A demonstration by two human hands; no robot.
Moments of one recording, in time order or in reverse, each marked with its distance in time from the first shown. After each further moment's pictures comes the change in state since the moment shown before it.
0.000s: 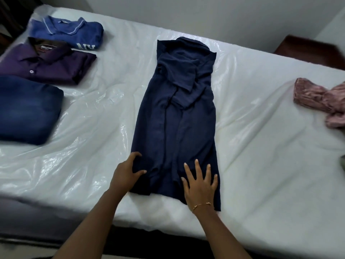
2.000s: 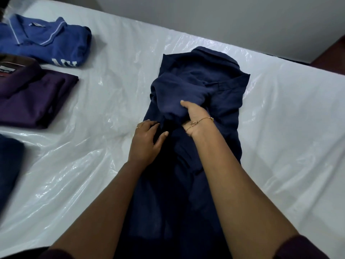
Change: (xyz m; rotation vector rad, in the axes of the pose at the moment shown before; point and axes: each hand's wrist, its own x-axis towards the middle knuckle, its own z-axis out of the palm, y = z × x) left_hand 0.288 0.117 -0.024 0.098 0.400 0.417; right_hand 0.430 -0.184 -0.132 1.608 -0.373 0.716
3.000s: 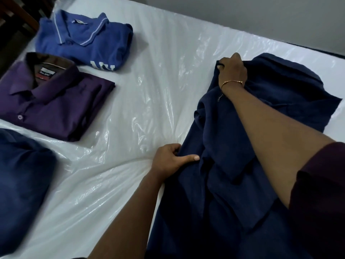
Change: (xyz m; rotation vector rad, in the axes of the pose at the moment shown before) left_hand 0.029 -0.017 -0.026 -0.669 -0.326 -0.797; right_hand 0.249 -0.079 0.109 -1.419 0.327 -0.889
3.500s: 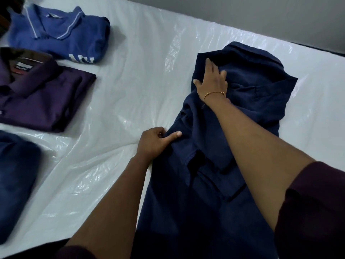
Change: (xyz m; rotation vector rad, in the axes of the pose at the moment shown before) left_hand 0.012 -0.006 0.003 0.289 0.151 0.135; right_hand -0.091 0.024 -0.016 -0.109 -0.124 0.014
